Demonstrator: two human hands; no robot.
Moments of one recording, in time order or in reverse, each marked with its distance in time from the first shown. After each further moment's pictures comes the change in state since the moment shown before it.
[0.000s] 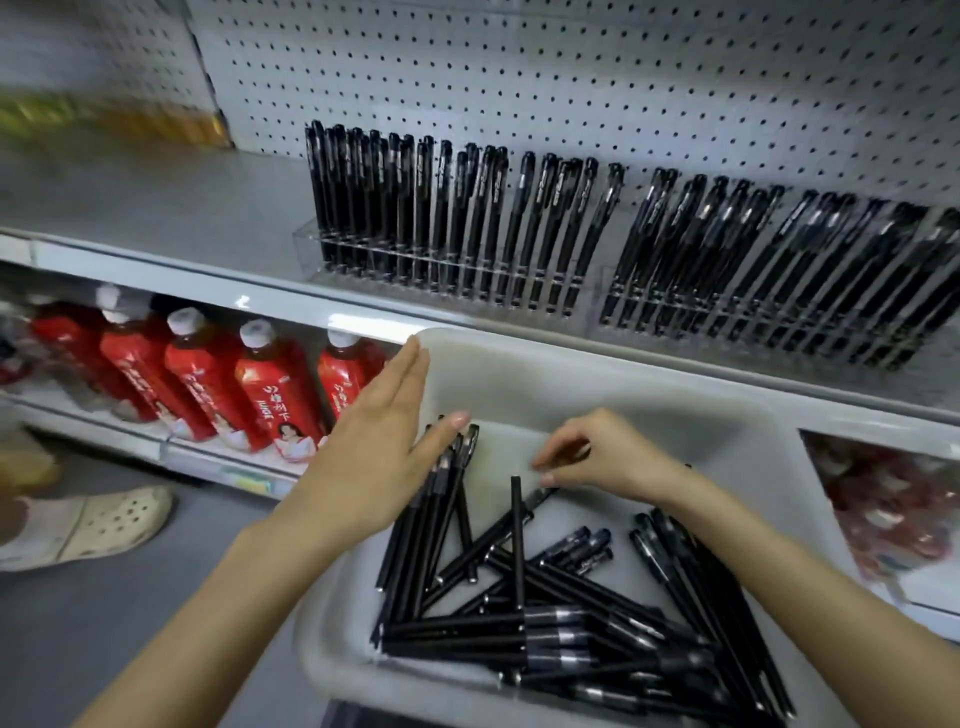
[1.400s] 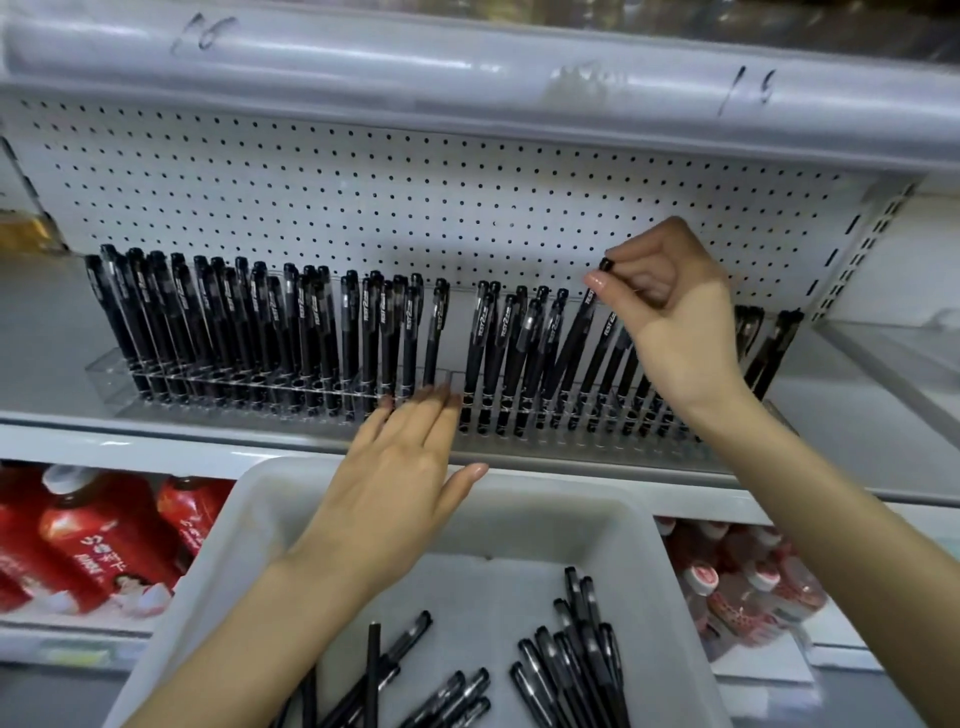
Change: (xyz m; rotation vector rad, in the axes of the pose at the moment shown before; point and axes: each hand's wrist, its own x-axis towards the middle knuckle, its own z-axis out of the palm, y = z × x) left_hand 0.104 0.094 0.046 0.481 0.221 0.388; right_hand -0.025 -0.021 -0.188 0.141 1.034 -0.192
